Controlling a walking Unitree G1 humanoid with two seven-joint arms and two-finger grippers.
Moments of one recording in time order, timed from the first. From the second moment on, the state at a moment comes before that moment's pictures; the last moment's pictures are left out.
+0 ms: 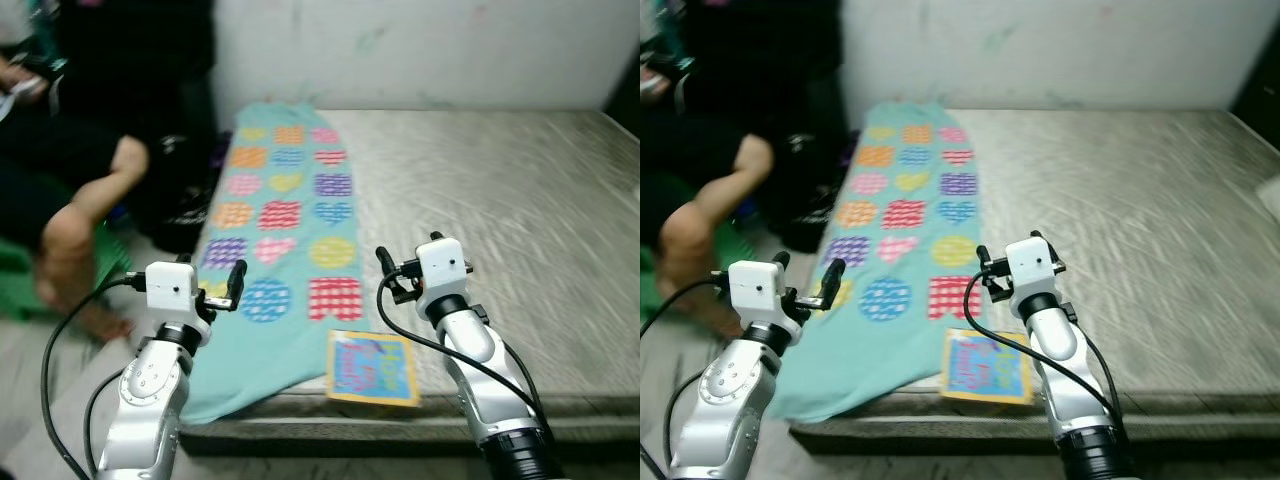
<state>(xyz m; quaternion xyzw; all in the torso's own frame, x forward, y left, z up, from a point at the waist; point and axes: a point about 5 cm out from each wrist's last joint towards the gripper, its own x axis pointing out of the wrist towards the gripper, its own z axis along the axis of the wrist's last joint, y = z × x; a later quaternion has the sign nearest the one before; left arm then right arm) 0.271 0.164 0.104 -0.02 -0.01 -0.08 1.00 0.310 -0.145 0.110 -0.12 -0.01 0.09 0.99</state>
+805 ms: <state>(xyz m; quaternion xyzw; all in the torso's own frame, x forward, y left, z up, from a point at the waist) 0.273 0.150 0.107 -0.04 -0.02 -0.10 0.99 0.310 -0.156 0.110 -0.12 -0.01 0.08 0.99</state>
